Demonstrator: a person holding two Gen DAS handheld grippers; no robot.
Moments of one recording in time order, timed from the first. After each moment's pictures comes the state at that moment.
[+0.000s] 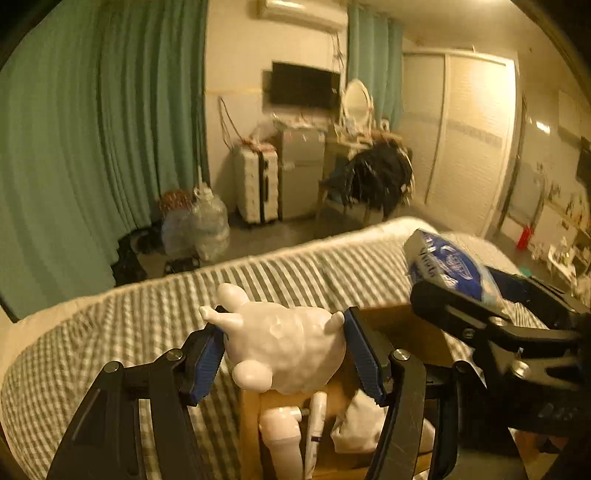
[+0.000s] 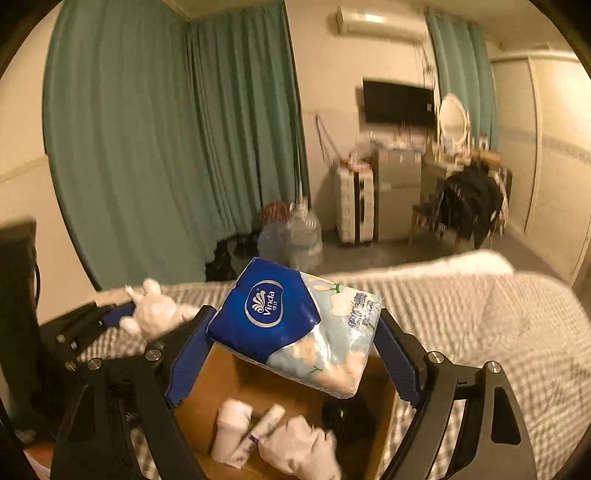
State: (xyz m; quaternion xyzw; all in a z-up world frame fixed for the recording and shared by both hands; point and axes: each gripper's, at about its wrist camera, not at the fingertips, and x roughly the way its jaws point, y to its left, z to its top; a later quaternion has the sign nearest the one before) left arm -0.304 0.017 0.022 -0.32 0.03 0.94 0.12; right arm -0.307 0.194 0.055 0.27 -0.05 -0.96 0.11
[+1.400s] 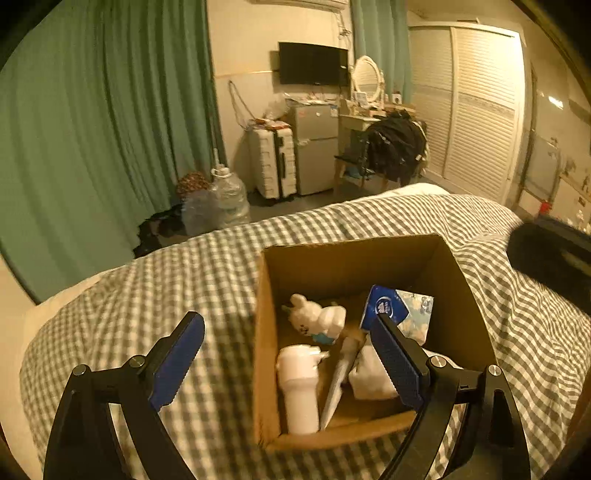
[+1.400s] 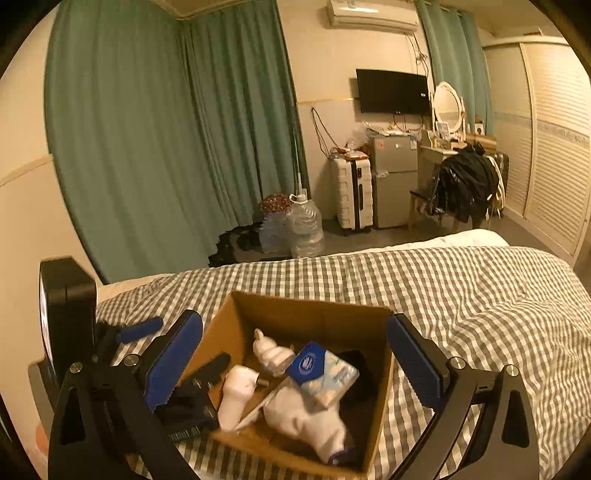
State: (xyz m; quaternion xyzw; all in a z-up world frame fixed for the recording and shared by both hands) left arm -0.228 0.003 0.006 -0.34 0.06 0.94 0.07; right arm -0.250 0.202 0.042 0.27 -0.05 -0.96 0.10
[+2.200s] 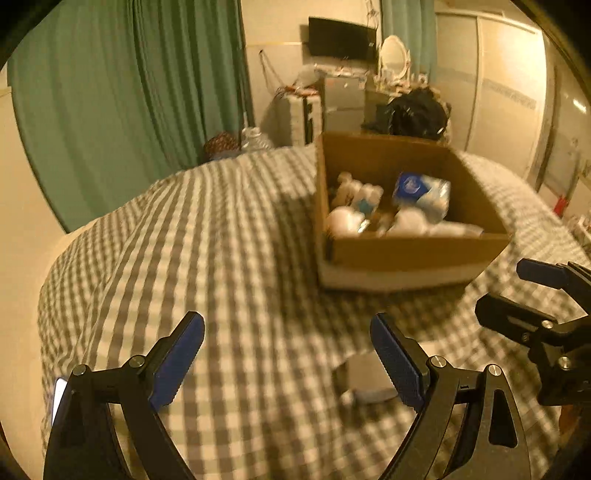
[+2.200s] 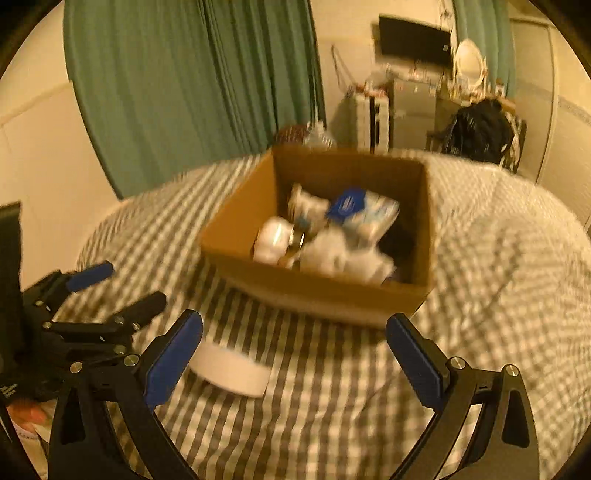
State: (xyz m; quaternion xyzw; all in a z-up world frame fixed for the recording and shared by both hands) left arm -0.125 -0.059 -0.057 -0.39 0.06 0.92 0.02; right arm -0.161 0.163 -0.051 0.40 -0.02 -0.91 0.13
